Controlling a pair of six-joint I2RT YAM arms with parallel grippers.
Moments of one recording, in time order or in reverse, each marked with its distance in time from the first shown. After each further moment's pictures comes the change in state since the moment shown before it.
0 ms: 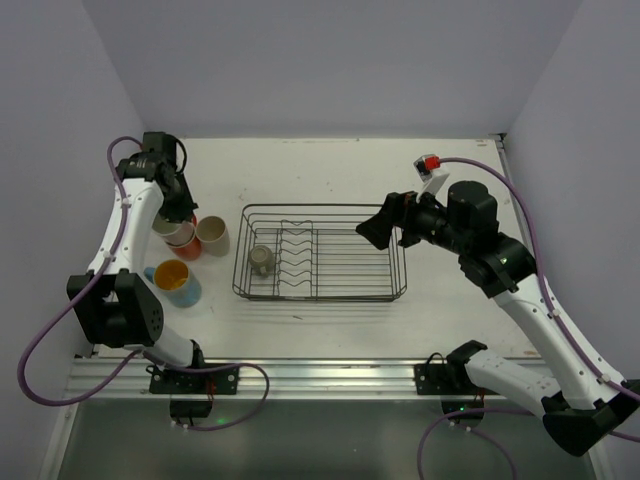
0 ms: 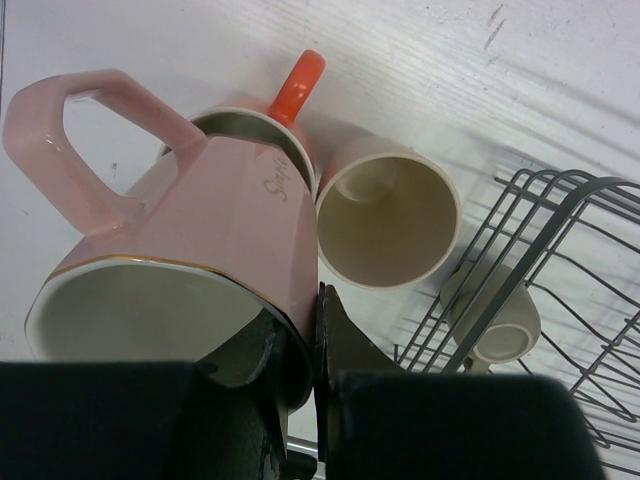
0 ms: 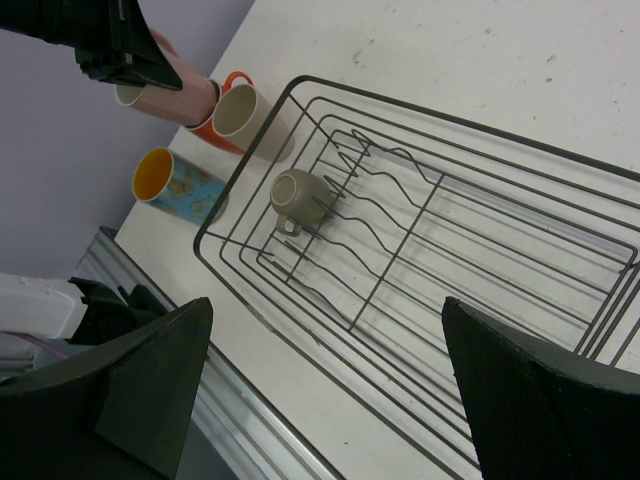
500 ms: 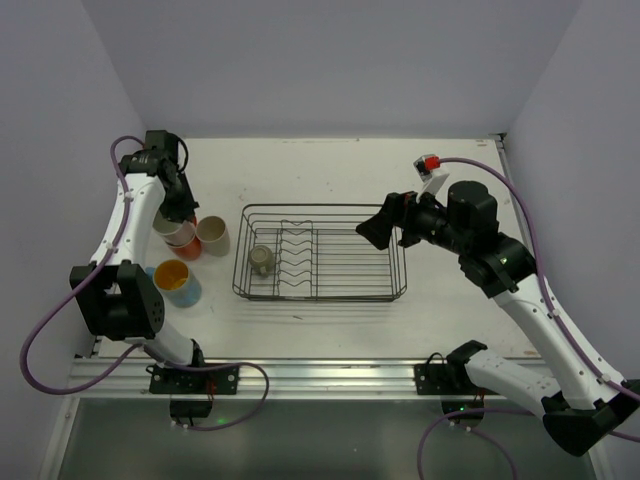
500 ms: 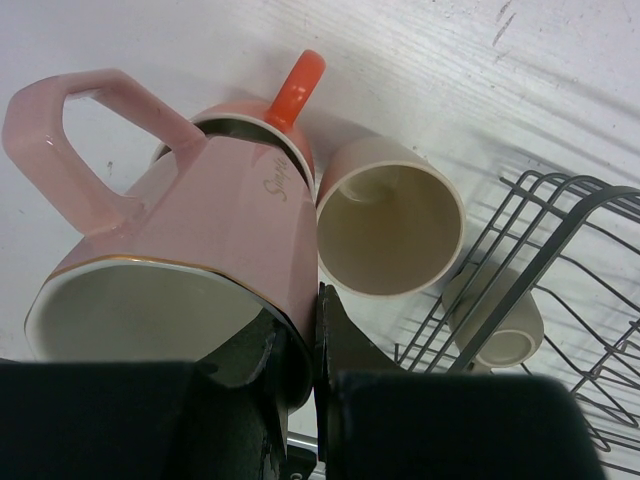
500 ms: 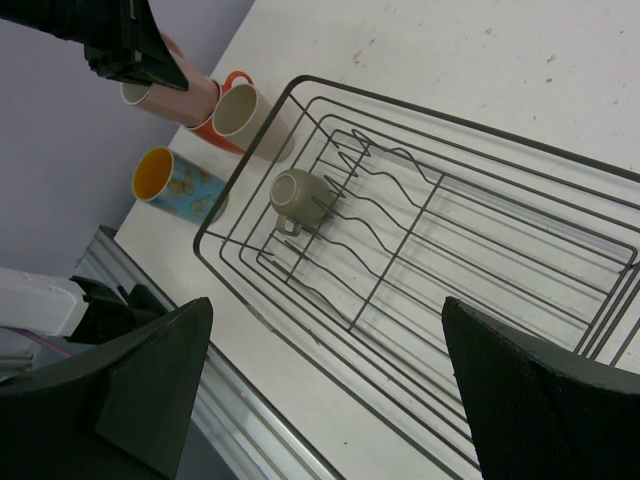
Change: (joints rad) left arm 0.002 0.048 0.030 -0.021 0.007 -0.002; right arm 0.000 0.000 0.000 0.000 -0.001 -0.002
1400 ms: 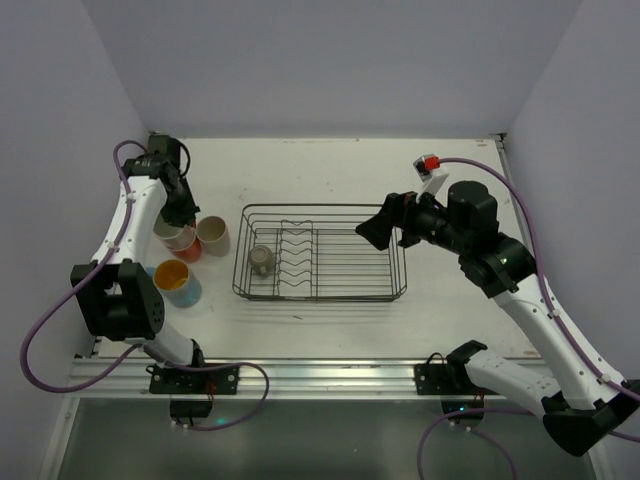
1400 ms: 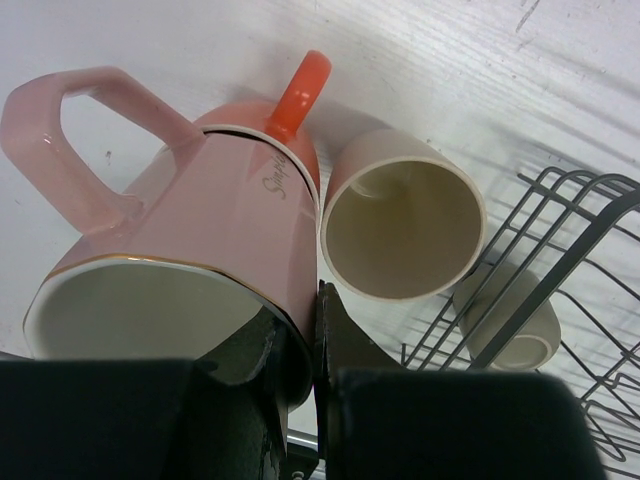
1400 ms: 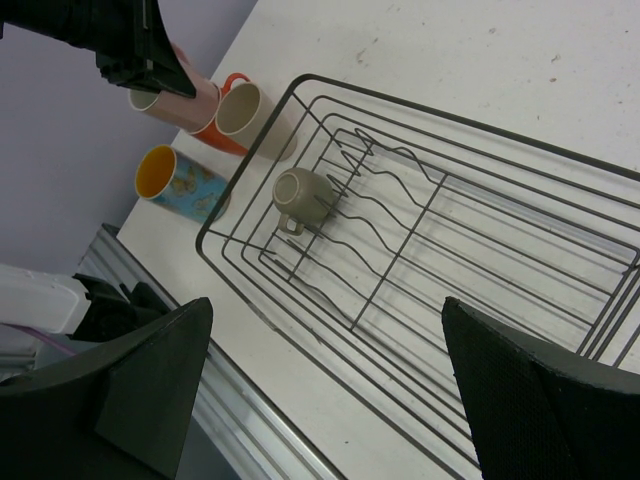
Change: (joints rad) left arm 0.000 -0.001 -0.047 0.015 -0.015 -0.008; right arm 0.000 0.000 0.000 0.000 -0.007 0.000
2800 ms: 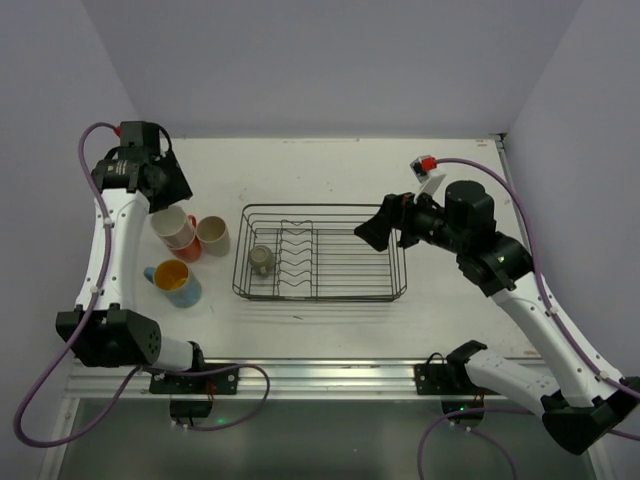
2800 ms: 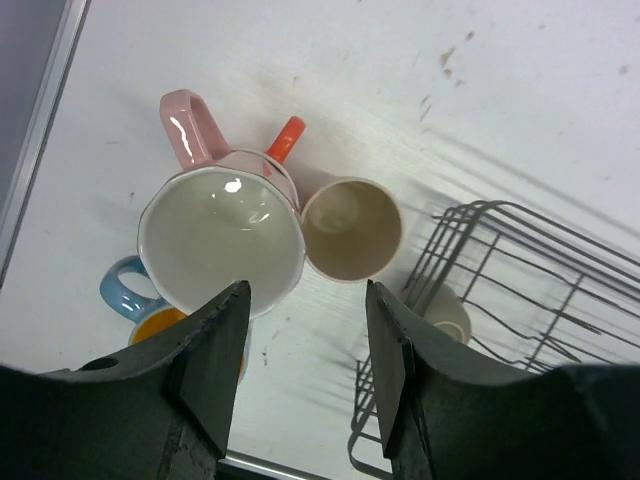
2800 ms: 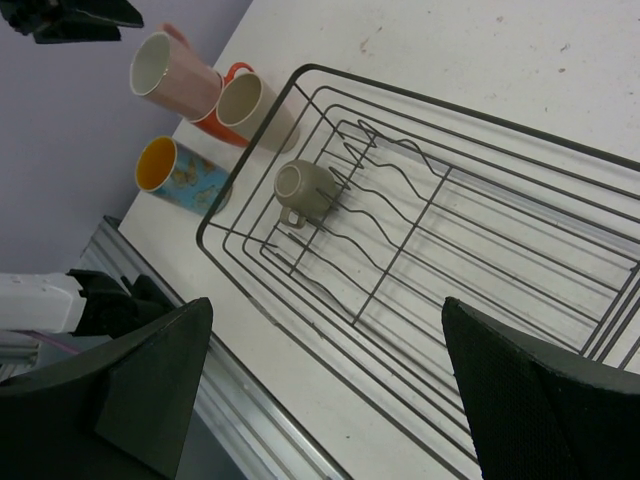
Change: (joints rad) left arm 0.000 -0.146 0.117 -0.015 -0.023 -0.050; right arm 0.000 0.006 -0.006 0.000 -0.017 -0.001
